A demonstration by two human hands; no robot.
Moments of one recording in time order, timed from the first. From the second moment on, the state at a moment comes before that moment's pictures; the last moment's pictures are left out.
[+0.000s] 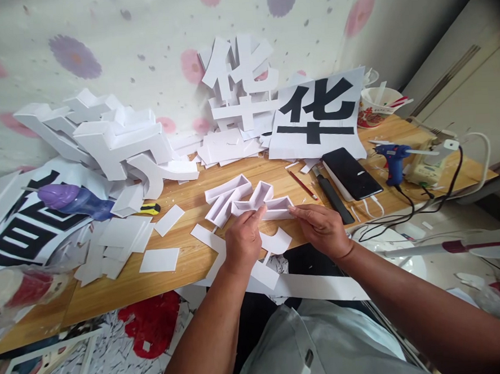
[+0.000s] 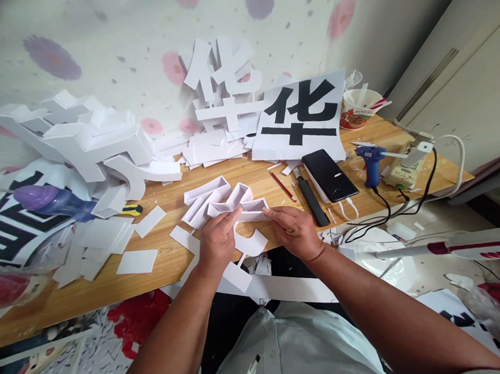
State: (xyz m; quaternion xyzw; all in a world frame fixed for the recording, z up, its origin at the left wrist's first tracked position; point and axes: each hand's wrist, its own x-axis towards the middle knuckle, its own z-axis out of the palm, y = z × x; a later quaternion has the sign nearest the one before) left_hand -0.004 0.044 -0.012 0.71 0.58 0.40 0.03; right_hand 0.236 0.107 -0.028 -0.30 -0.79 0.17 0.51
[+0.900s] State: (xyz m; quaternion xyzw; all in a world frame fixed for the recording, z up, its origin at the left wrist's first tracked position) left_hand -0.002 0.043 -0.010 0.71 0.59 0.39 0.03; right_hand 0.236 0.107 -0.028 -0.29 -0.79 0.16 0.51
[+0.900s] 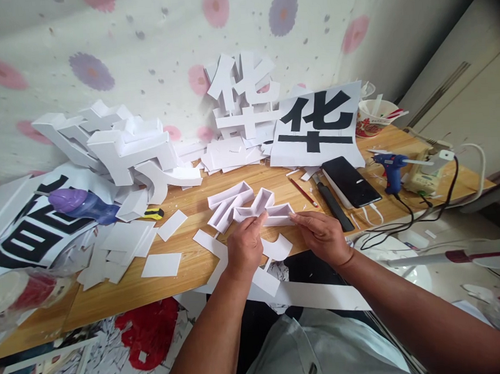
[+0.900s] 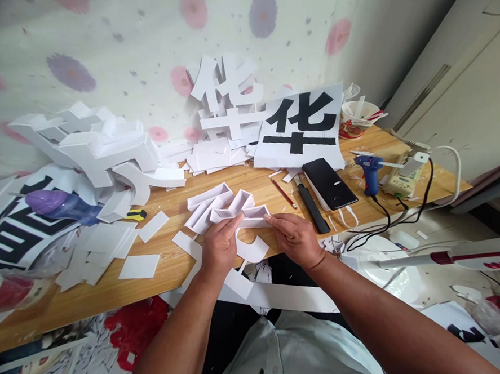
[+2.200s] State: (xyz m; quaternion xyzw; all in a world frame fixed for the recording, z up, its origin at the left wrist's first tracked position) left_hand -0.002 0.045 -0.011 0.71 0.59 0.39 0.04; right_hand 0.239 0.111 -0.032 -0.30 -0.80 0.18 0.49
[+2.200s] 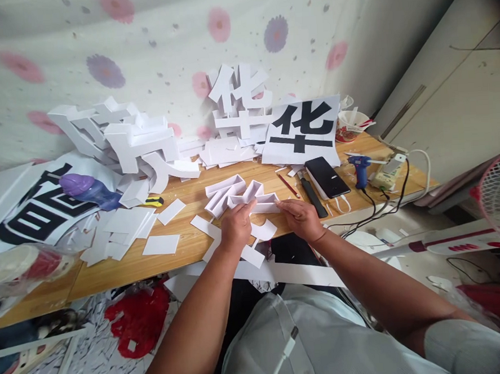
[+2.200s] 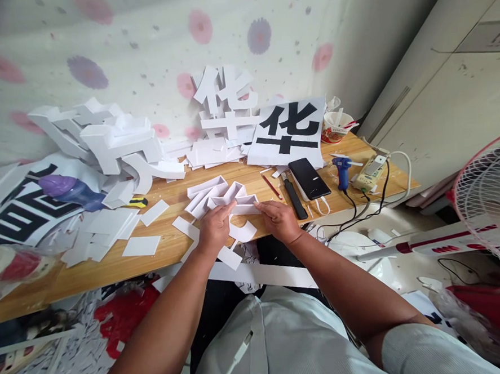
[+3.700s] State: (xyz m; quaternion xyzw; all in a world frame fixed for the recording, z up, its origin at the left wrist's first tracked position) left_hand 0.000 0.044 -0.013 0.71 0.61 0.36 0.04; right_hand 0.228 0.100 -0.035 -0.44 -0.72 0.24 0.48
